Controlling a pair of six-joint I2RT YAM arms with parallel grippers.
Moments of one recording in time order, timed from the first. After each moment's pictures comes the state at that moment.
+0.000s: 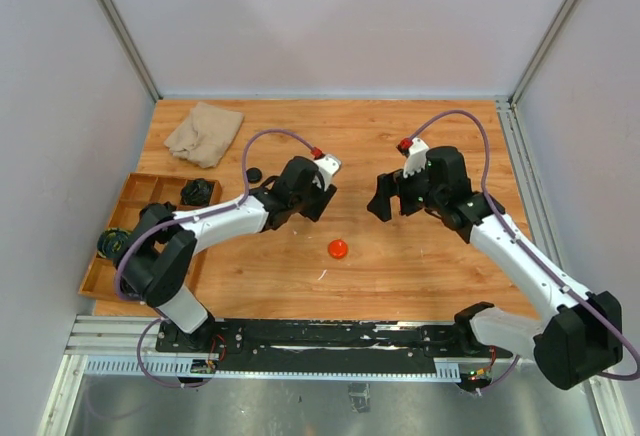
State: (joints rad) left arm -0.70 1.61 0.96 -0.06 -0.12 0.02; right arm 0.43 1.12 0.86 -0.36 -0.29 0.11
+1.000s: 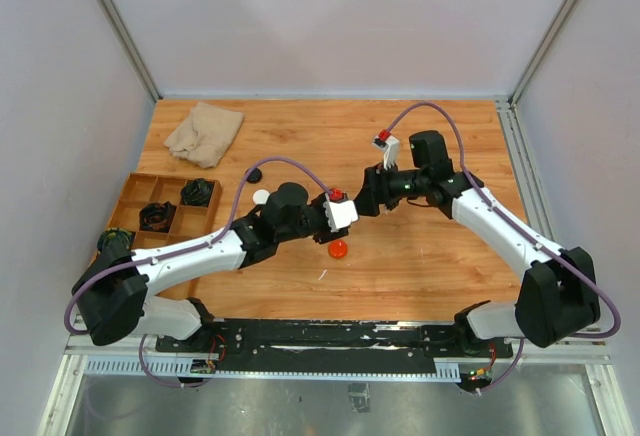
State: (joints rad) left arm -0.90 1.30 0.74 0.22 0.18 0.47; right arm 0.41 1.35 1.00 -0.34 -0.76 0.17
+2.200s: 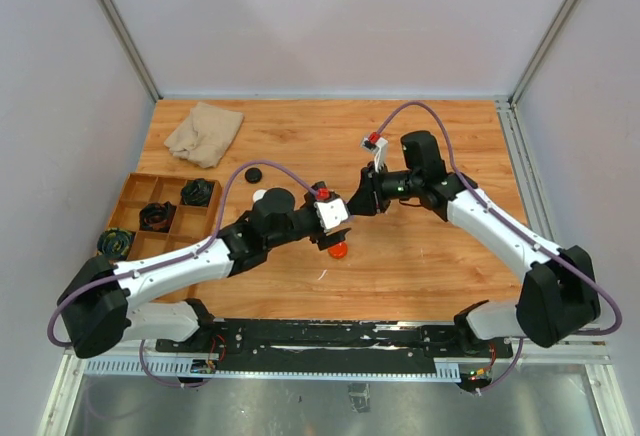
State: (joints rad) left arm -0.92 1.21 0.69 0.27 0.15 0.42; right arm 0.48 1.37 1.01 -0.31 -0.83 0.14
